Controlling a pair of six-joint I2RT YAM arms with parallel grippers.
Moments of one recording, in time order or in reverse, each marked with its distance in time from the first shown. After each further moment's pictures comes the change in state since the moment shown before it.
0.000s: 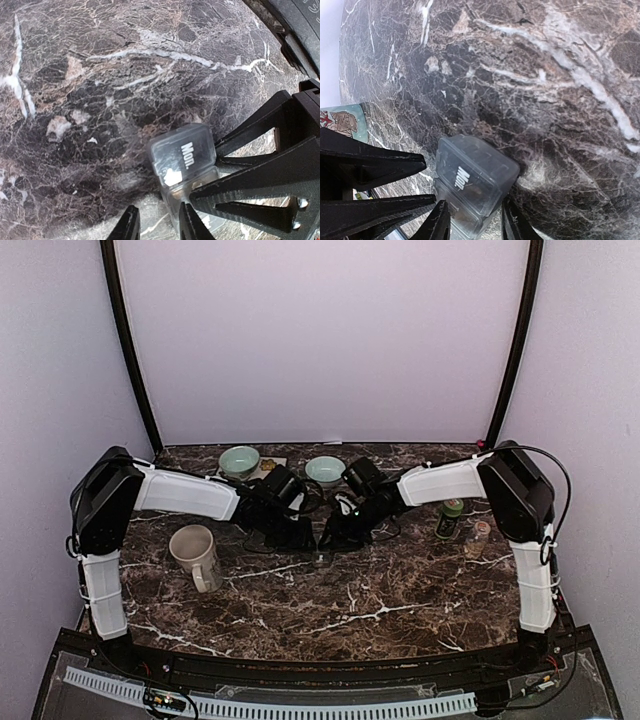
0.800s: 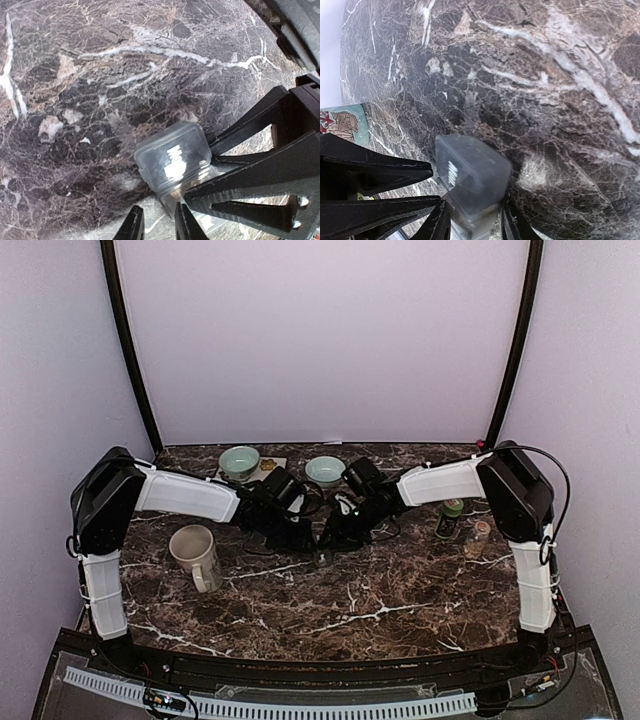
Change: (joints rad) left arm 0.000 0.003 -0.011 0.022 0.019 0.004; right arm 0.000 0.006 0.002 0.005 -0.007 0.000
